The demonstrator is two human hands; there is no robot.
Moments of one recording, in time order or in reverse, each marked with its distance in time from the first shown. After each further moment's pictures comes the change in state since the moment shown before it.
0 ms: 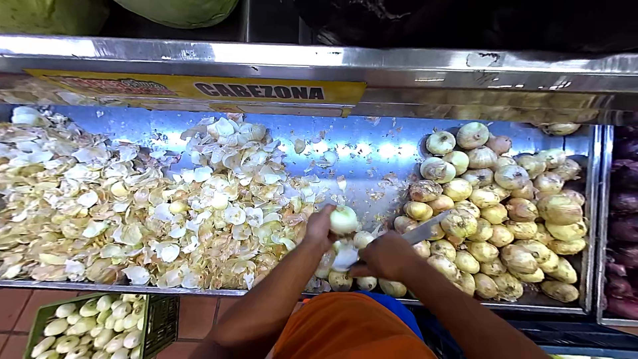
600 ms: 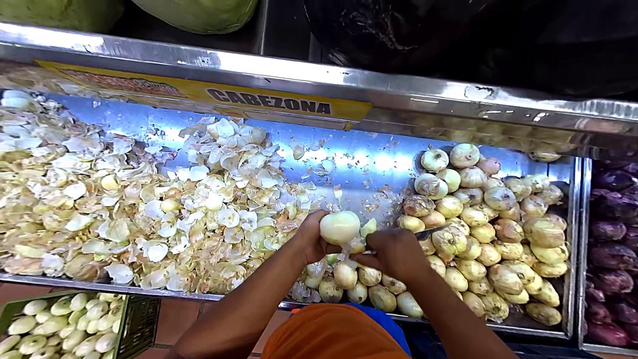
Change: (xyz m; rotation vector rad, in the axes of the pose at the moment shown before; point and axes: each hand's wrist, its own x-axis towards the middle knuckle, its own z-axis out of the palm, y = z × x) left_hand -0.042 0.040 -0.012 -0.024 -0.401 -0.161; right_hand -0.011 0.023 -0.013 -0.022 0.806 -0.034
